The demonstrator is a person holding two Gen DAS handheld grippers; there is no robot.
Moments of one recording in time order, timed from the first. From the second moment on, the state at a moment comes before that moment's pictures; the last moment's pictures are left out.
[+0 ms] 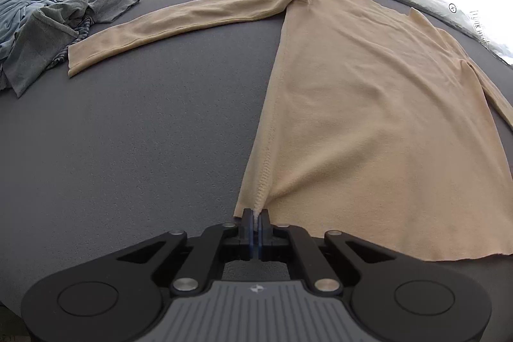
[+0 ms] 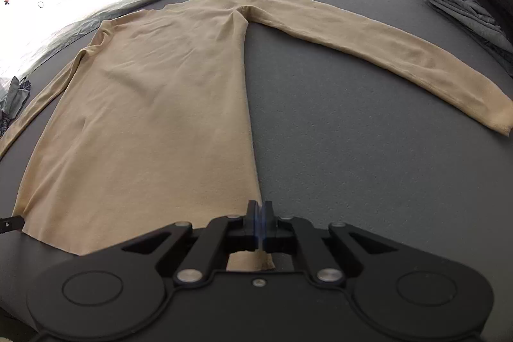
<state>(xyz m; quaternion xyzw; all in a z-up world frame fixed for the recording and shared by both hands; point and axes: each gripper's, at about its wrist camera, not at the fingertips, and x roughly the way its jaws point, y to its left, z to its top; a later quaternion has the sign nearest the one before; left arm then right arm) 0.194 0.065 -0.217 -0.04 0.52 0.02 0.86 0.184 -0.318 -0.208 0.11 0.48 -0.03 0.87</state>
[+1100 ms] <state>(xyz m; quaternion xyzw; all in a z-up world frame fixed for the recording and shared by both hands) 0.250 0.292 -0.212 -0.16 0.48 0.12 0.85 0.267 -0.127 -0.220 0.06 0.41 -0.02 0.91</state>
